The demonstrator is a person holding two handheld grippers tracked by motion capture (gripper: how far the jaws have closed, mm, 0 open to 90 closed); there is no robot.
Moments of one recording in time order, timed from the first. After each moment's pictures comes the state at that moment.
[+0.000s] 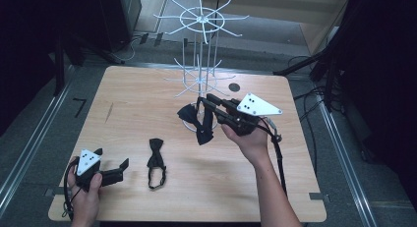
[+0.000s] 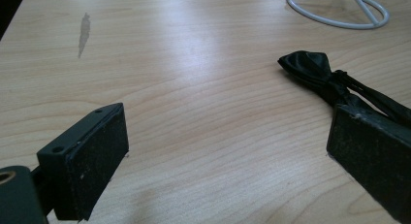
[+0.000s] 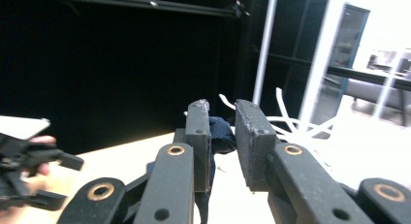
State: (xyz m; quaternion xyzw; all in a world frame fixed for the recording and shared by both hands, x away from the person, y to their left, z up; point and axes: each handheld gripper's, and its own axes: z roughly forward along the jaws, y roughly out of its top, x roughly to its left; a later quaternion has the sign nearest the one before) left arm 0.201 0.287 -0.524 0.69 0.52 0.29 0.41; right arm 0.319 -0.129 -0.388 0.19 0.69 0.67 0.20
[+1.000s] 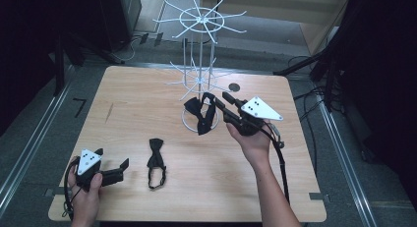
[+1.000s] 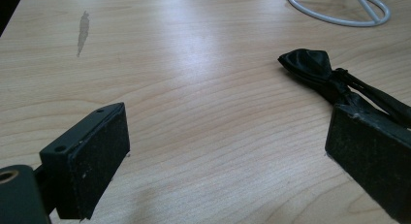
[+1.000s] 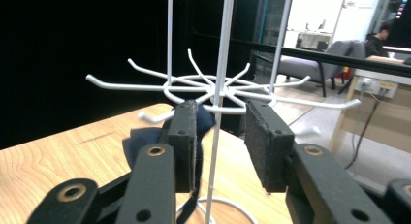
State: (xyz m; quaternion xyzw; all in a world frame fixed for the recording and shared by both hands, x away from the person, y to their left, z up) left arm 0.202 0.286 -0.524 0.69 0.52 0.29 0.41; right arm 0.324 -0.145 -0.417 0.28 0.67 0.63 0.28
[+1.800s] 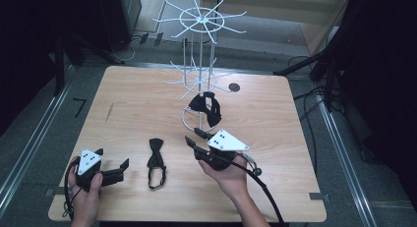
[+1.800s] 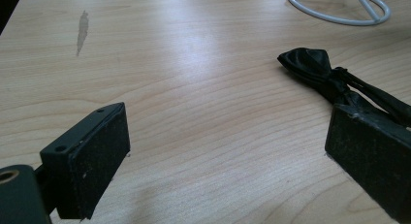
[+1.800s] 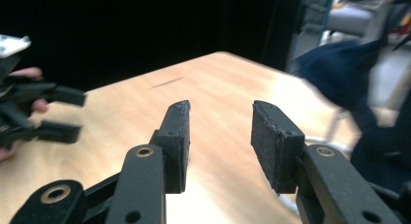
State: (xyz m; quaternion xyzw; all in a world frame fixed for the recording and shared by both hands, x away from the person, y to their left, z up) left arm 0.201 0.286 -0.524 0.69 0.52 0.29 0.41; right arm 0.255 -0.074 -0.463 0.28 0.73 0.59 0.20
